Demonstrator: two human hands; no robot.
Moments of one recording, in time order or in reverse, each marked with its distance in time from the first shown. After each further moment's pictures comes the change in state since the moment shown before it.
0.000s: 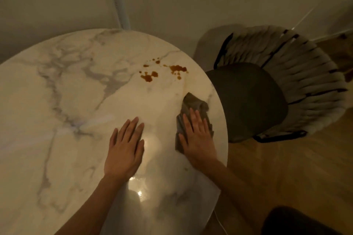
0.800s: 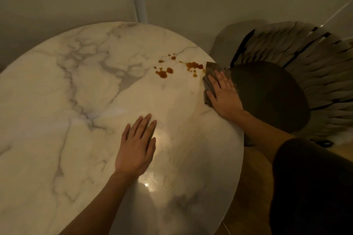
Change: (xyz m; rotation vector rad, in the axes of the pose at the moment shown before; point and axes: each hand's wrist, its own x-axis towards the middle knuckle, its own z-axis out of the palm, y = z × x) left_hand 0.003 0.000 0.000 0.025 0.006 0.031; right_hand 0.124 0.074 -0.044 -0.071 0.100 -0.053
